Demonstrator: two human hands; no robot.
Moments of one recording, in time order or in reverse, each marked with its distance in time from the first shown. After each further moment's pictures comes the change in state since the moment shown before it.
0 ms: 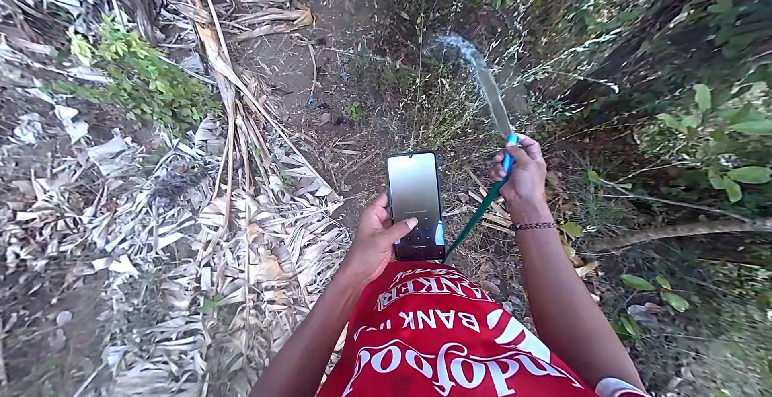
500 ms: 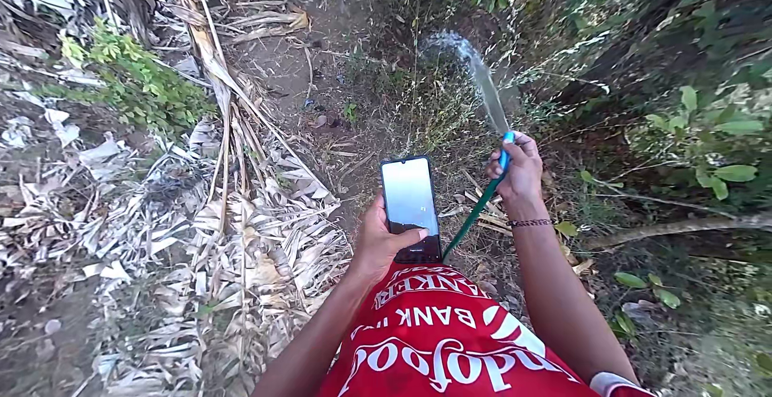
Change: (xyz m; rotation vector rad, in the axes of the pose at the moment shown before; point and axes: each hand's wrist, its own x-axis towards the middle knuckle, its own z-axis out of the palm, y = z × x) left_hand 0.003 -0.012 0.008 0.071 0.089 0.029; right_hand 0.000 -0.005 -0.002 -0.026 -0.043 -0.006
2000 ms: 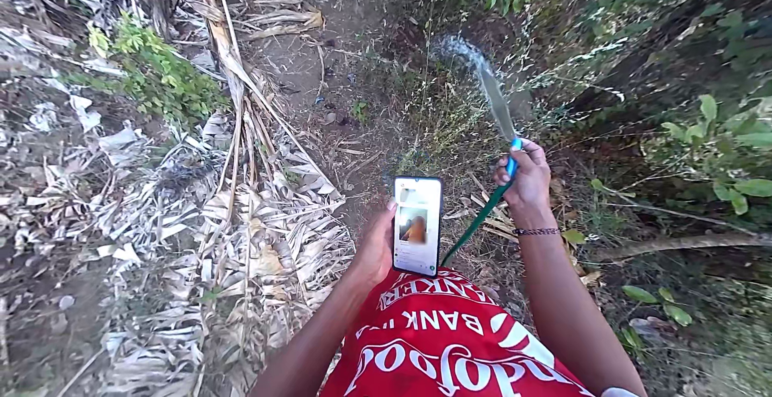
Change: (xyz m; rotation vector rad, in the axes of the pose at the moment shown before) left_hand -0.022 -0.012 -0.009 -0.098 0.035 -0.170; right_hand -0.012 0.004 -0.004 0.021 0.010 -0.007
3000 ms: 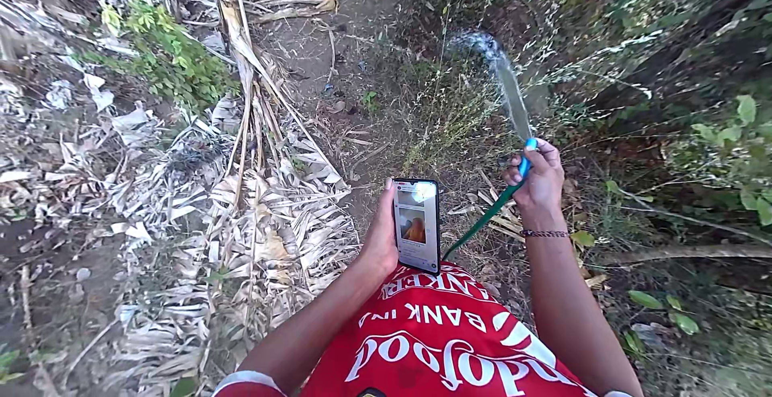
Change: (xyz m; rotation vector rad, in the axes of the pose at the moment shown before) left_hand 0.005 0.006 0.011 -0.062 0.332 -0.230; right_hand -0.003 0.009 -0.003 0.023 -0.009 0.022
